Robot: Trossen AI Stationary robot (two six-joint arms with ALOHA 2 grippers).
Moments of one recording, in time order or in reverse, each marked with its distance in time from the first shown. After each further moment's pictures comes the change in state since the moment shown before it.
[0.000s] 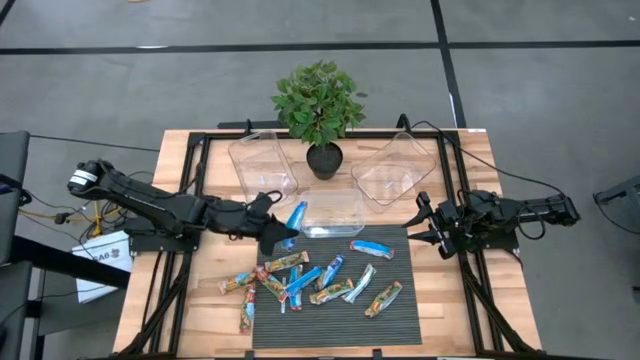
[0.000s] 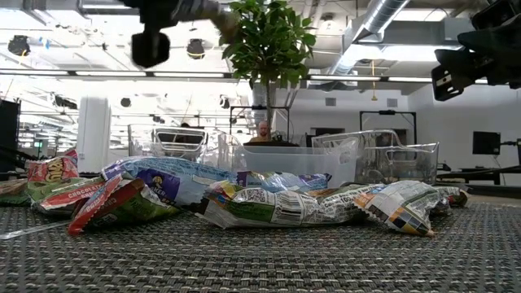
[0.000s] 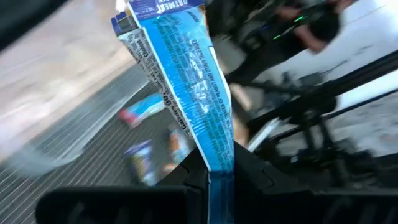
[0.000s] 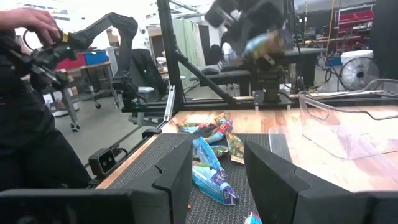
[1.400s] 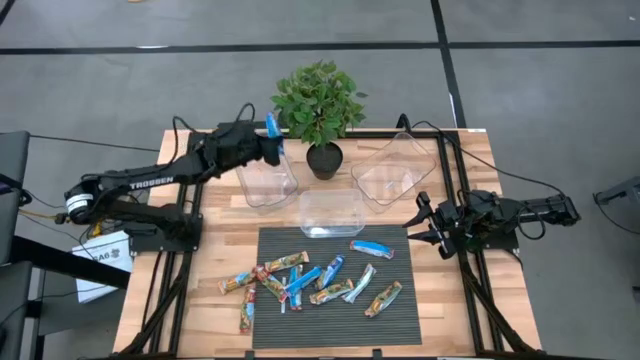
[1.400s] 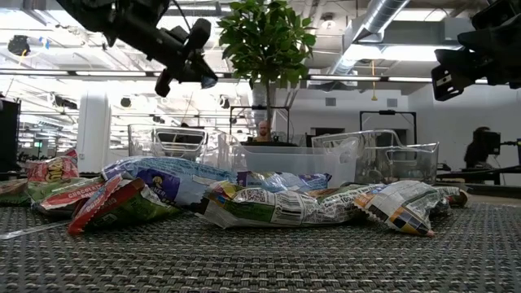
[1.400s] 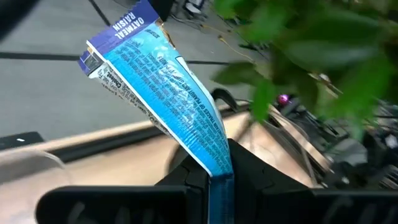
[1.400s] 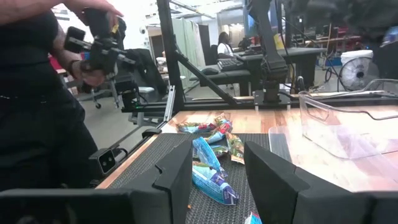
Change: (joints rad) left arm 0.763 0.001 0.001 0.041 0.047 0.396; right arm 0.000 0.000 0.000 0.000 0.000 0.000
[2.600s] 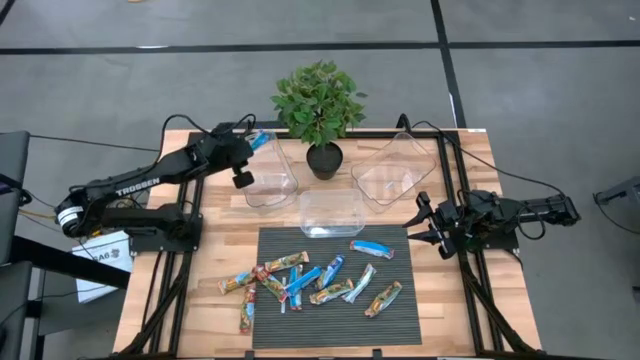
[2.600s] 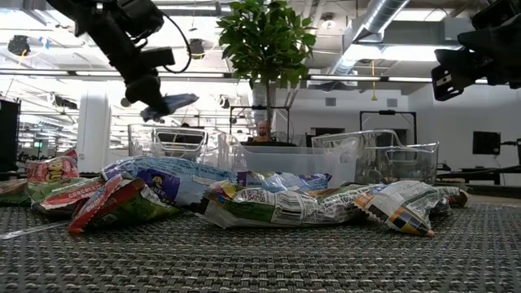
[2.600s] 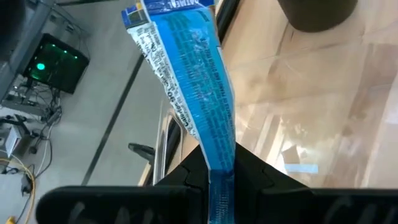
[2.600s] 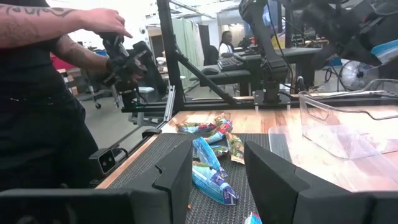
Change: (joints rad) left arm 0.081 -0.130 0.000 -0.596 -0.119 1.018; right arm 0.000 0.000 0.000 0.000 0.000 0.000
